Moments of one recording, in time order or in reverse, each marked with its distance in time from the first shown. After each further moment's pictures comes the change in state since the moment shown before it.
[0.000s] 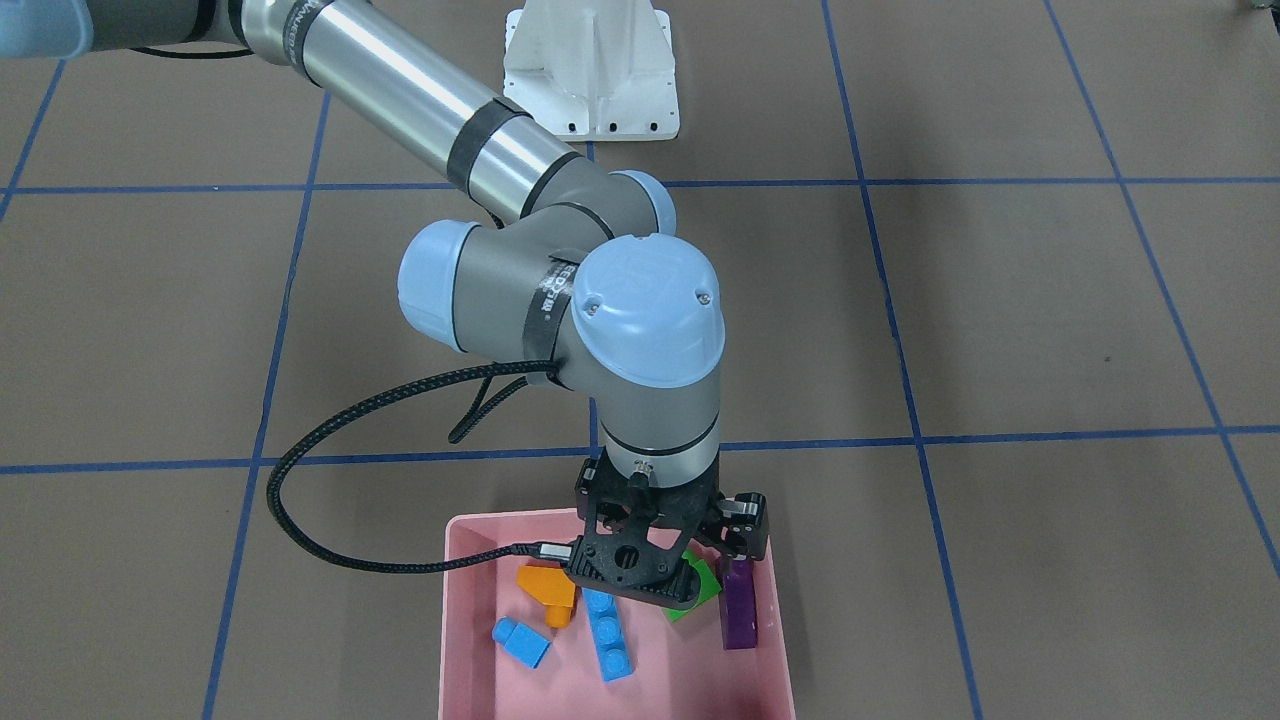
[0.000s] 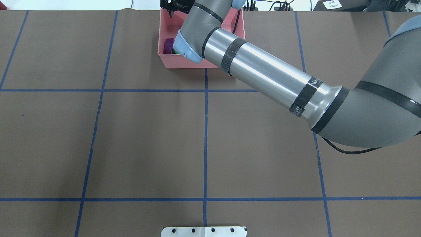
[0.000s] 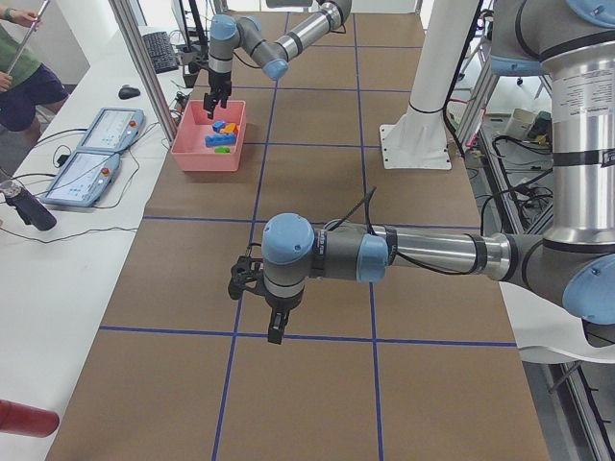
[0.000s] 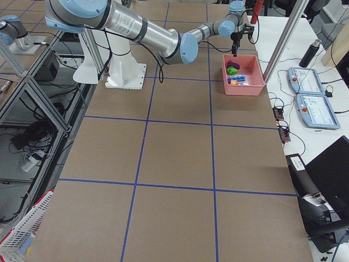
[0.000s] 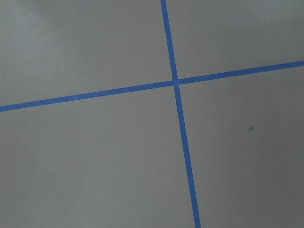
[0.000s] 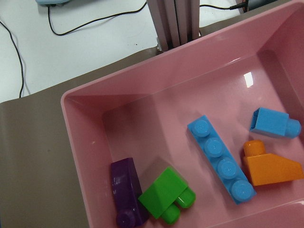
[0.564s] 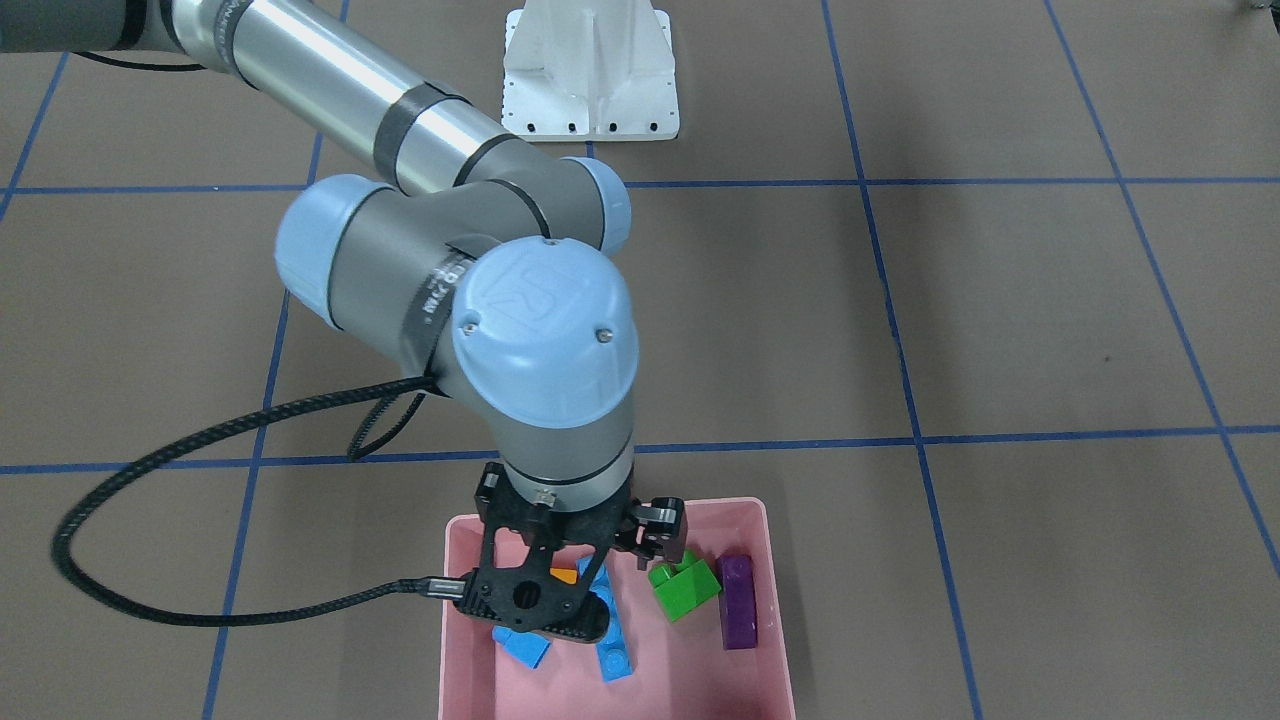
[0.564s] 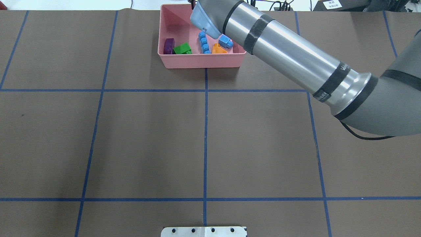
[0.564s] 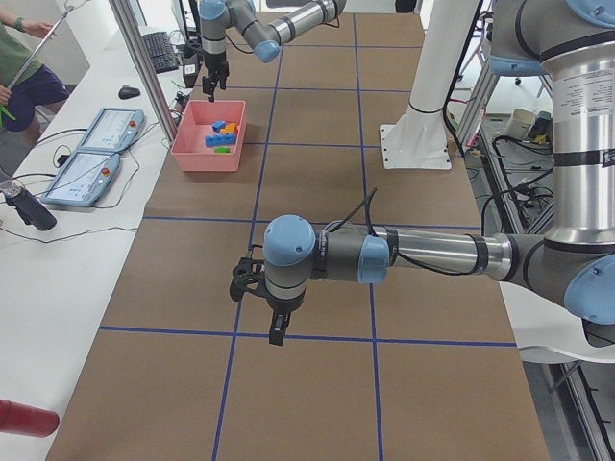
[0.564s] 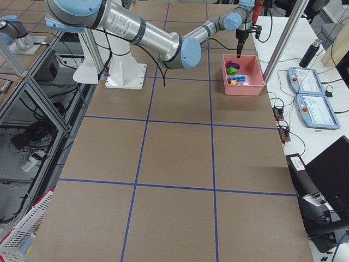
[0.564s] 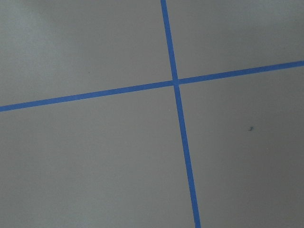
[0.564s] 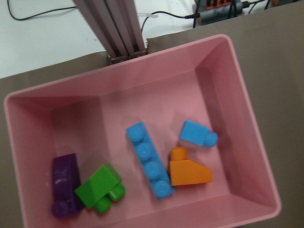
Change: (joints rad) left arm -0.001 0.005 -0.004 -0.001 0.001 0.008; right arm 0.107 -0.123 0.255 -0.325 0.127 -0.260
